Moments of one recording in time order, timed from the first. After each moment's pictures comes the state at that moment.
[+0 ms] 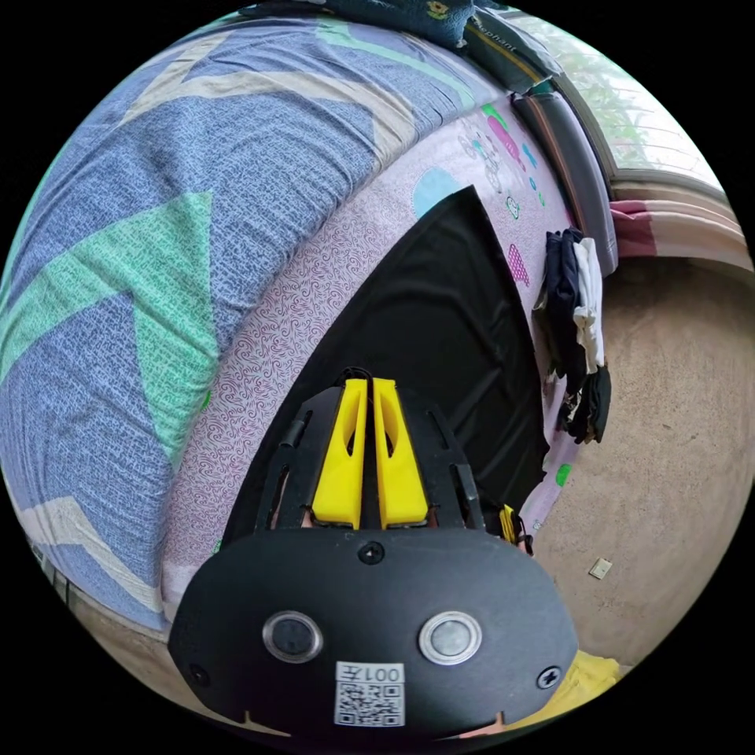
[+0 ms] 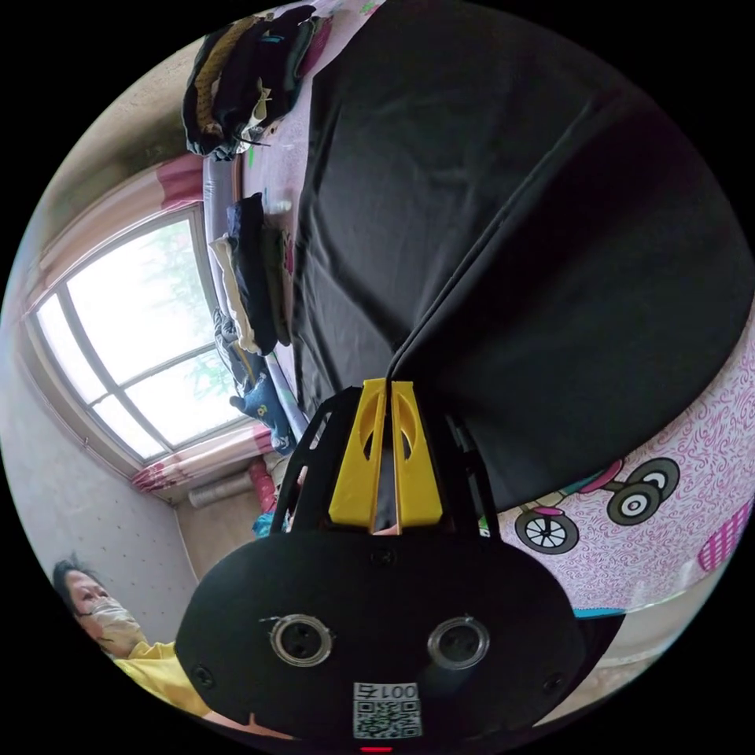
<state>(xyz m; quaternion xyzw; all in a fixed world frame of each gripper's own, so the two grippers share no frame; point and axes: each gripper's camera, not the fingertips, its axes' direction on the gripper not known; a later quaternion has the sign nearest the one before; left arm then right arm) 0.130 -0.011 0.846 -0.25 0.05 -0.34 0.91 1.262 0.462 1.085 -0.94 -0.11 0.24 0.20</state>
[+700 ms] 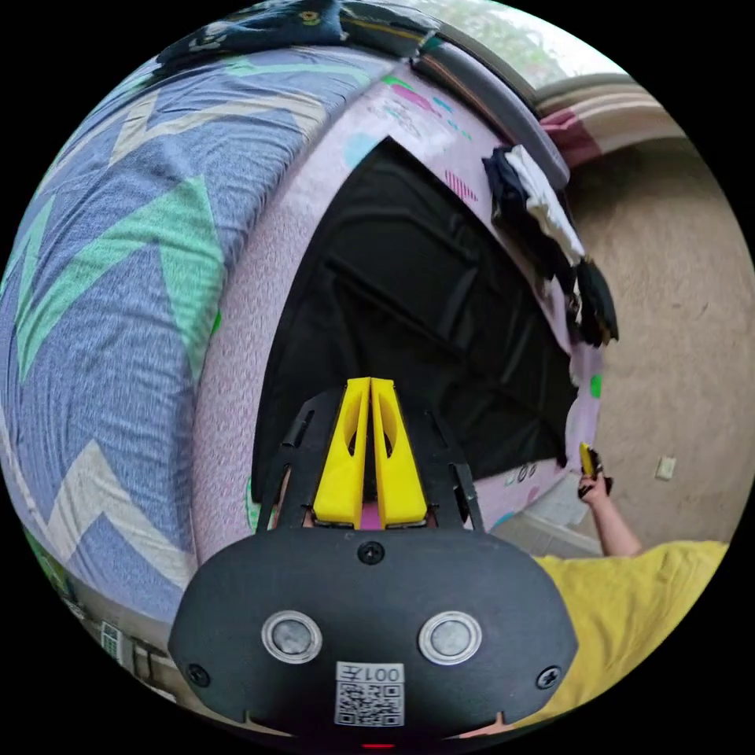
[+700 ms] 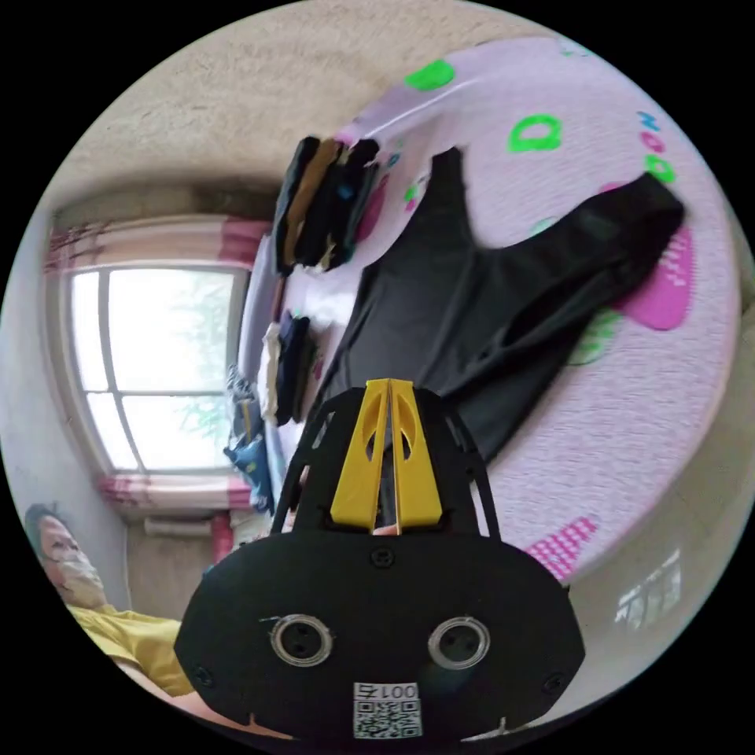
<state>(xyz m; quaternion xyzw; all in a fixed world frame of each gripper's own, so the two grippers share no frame) 0.187 0.045 0.788 -0.25 0.06 -0.19 0.95 1.347 0.354 1.239 -0.88 -0.12 0.21 0.41</state>
